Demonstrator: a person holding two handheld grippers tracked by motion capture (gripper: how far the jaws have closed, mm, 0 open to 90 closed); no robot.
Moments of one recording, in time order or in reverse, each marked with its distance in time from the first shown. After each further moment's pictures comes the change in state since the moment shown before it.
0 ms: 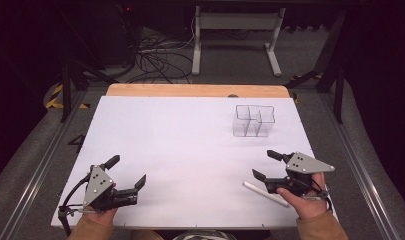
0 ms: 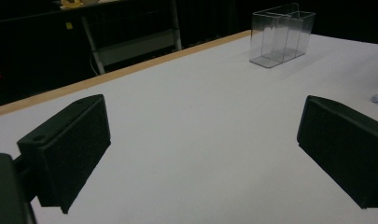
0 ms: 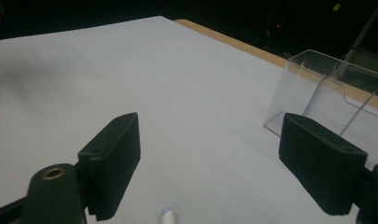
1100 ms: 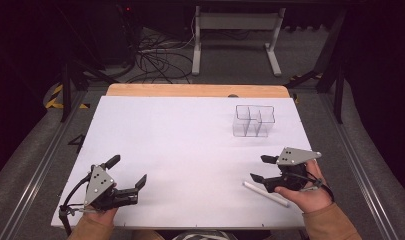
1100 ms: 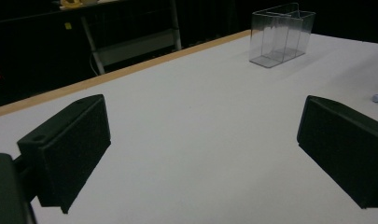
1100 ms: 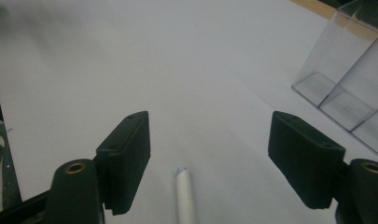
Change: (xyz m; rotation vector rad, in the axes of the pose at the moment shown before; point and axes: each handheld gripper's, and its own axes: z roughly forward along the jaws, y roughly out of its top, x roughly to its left) left arm 0.000 0.001 0.002 -0.001 -0.002 0.001; right arm -0.005 0.012 0.010 0.245 0.108 -0.024
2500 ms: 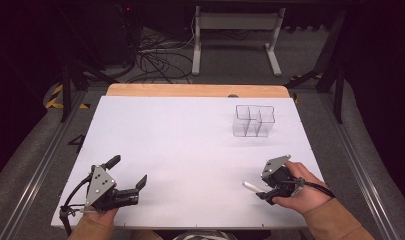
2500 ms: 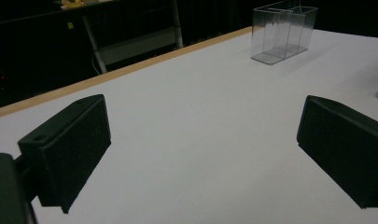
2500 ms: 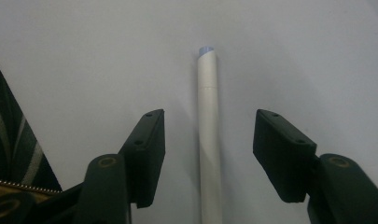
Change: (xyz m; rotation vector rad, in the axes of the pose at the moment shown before) left arm -0.002 -0.001 0.000 0.015 0.013 0.019; right arm 0.010 -0.011 0.023 0.500 0.048 -0.104
